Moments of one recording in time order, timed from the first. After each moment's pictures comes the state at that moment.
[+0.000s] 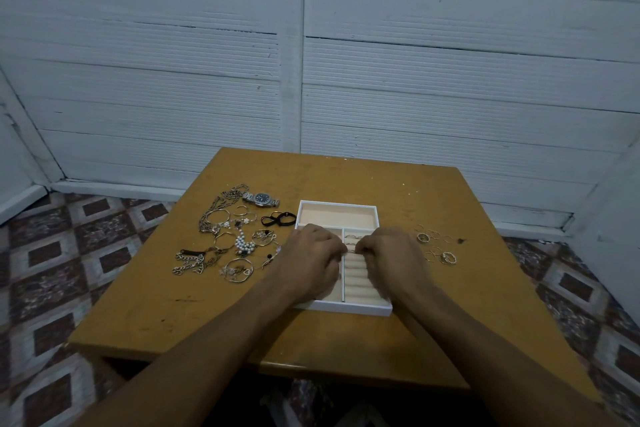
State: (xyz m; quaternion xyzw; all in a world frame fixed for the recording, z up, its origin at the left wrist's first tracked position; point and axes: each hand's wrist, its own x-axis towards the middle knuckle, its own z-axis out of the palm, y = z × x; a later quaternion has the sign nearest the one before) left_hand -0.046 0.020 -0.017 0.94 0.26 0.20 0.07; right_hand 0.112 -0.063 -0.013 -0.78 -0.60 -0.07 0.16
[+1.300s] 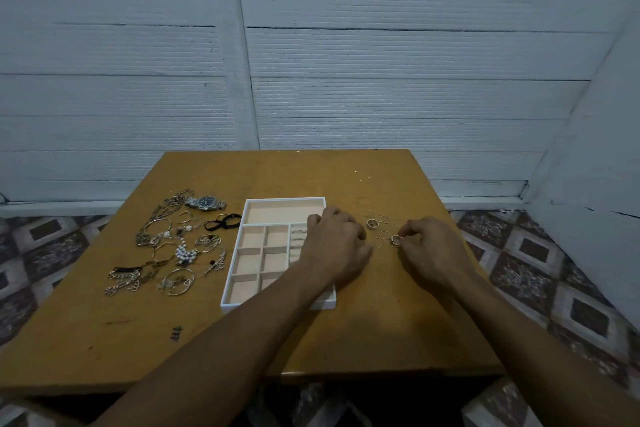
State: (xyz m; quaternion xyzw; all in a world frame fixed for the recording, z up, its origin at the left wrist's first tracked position) left_hand 0.076 -0.024 -0.010 0.95 0.28 0.13 0.07; right_hand 0.222 -0.141 -0.012 -0.87 -0.45 0.01 0.22
